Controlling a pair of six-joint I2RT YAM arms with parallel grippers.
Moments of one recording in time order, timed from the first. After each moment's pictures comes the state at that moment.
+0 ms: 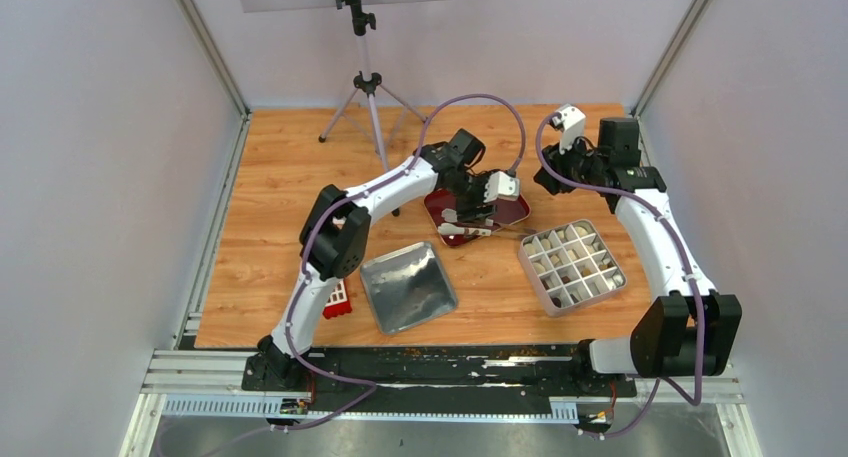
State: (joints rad) left arm -0.74 2.25 1.93 -0.68 0.59 0.84; right arm 0.03 1.36 1.21 -0.51 -0.53 -0.37
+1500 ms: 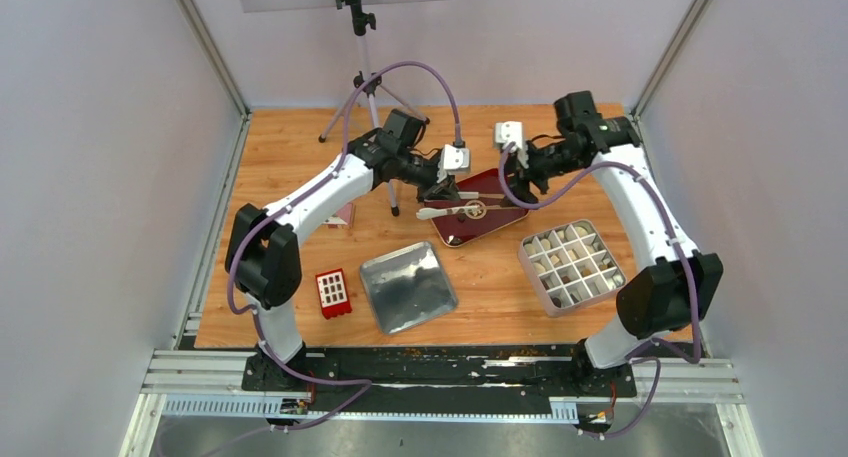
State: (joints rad) left arm -0.59 1.83 1.59 -0.59 0.82 0.76; right arm 0.16 1.56 1.62 -1.14 -0.85 -1.11
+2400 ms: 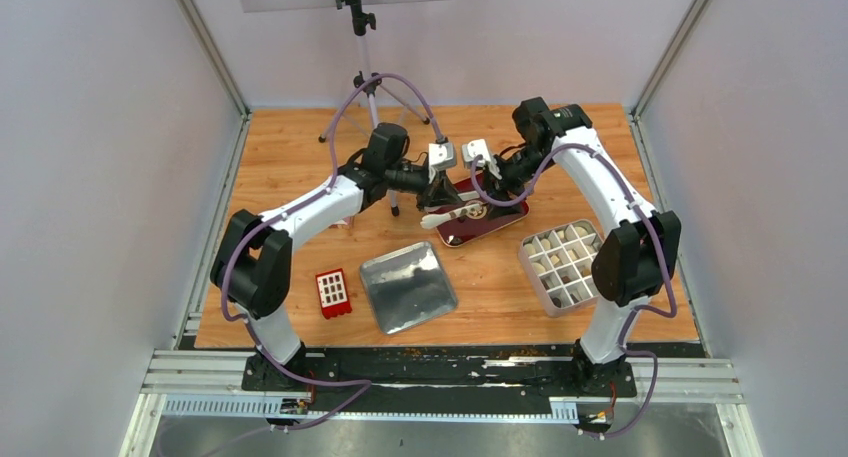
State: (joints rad) left arm -0.55 1.73 1.30 -0.08 0.94 0.39; right arm 0.33 1.82 1.81 -1.43 -0.79 -1.37
